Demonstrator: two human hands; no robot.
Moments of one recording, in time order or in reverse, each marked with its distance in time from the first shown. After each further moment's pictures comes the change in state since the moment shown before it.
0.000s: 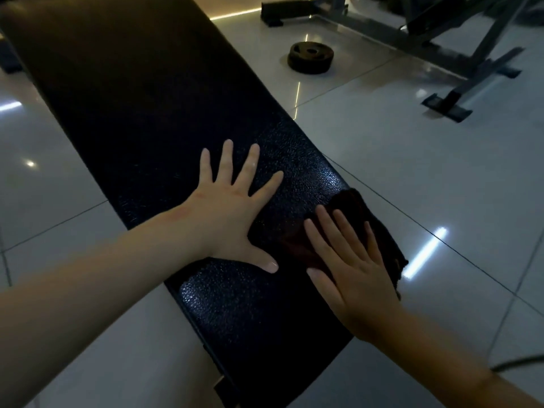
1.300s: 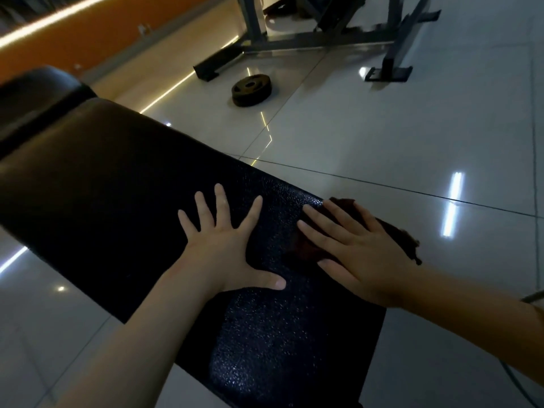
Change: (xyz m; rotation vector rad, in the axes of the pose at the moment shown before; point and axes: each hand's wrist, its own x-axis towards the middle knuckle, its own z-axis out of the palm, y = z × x) left_hand 0.026 0.015 -0.021 -0.004 -0.079 -0.049; right_hand 0.010 0.036 -0.003 -0.022 -0.107 0.102
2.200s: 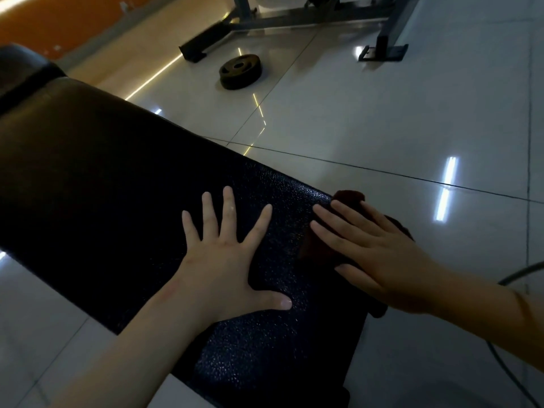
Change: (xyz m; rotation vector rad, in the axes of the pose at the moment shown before) left_hand -0.019 0.029 0.018 0.104 0.013 0.107; right_hand -0.038 0.021 -0.002 0.047 0.004 -0.072
